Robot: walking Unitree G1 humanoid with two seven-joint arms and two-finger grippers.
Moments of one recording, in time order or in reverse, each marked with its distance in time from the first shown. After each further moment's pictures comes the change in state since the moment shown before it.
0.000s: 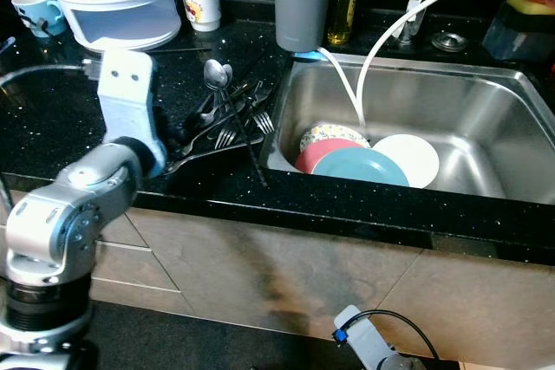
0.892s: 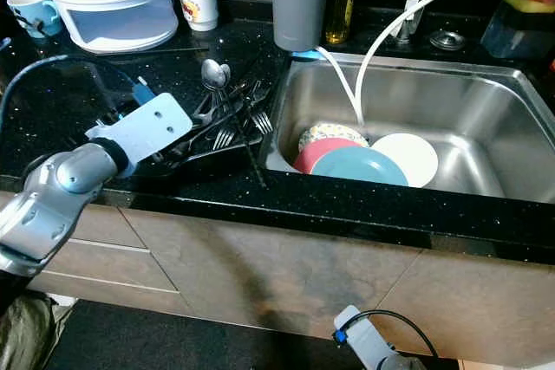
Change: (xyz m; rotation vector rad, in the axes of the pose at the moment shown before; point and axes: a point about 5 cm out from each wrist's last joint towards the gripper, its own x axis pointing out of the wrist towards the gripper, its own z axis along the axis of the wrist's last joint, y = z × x) left arm 0.019 0.022 -0.019 0.753 -0.037 -0.164; right arm 0.000 -0.001 0.000 -0.017 0.004 -0.010
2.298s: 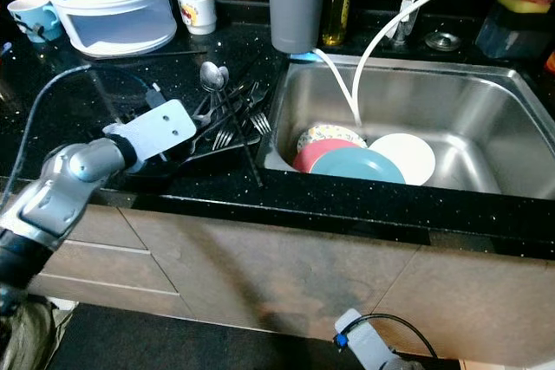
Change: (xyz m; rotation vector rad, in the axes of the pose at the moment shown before) left arm 0.036 -0.004 -0.020 0.032 -0.079 -0.099; right arm 0.000 0.003 -0.006 0.001 0.011 -0.004
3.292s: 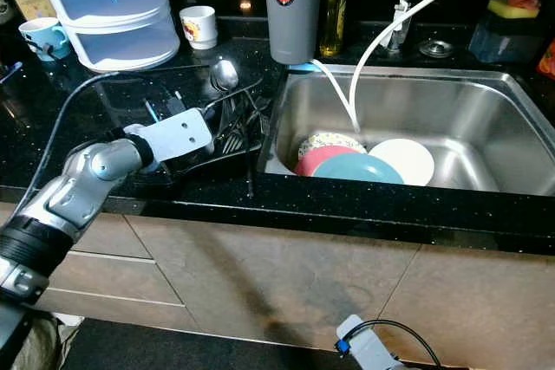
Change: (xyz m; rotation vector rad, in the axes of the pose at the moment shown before) left arm 0.013 -0.003 0.000 0.077 -0.019 -0.018; right arm 0.000 -0.001 -0.001 -0.003 0.000 -0.005
